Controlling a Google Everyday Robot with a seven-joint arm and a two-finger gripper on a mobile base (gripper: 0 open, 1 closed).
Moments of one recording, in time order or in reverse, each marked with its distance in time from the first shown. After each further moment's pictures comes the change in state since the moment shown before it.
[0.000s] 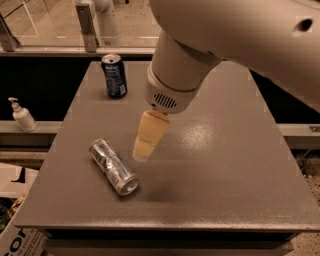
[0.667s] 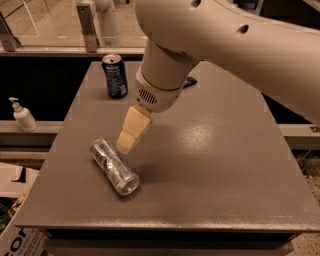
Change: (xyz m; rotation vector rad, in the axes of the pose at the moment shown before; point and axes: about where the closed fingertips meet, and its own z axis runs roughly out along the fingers) arm -0.013 -0.013 0.047 -0.097 0.039 0.251
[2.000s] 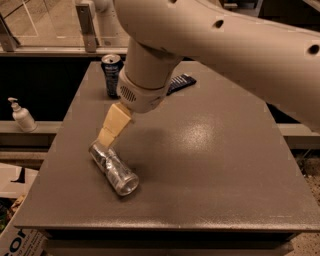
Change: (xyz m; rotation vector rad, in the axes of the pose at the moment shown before) arm -0.021 0.020 0.008 -0.056 0.024 0.149
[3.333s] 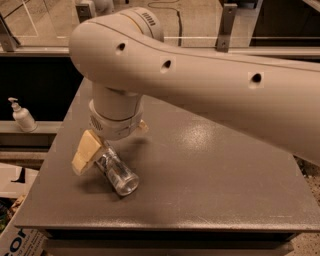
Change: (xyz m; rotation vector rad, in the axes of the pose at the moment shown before) arm -0.004 0.051 0.050 0.029 0.055 0.126
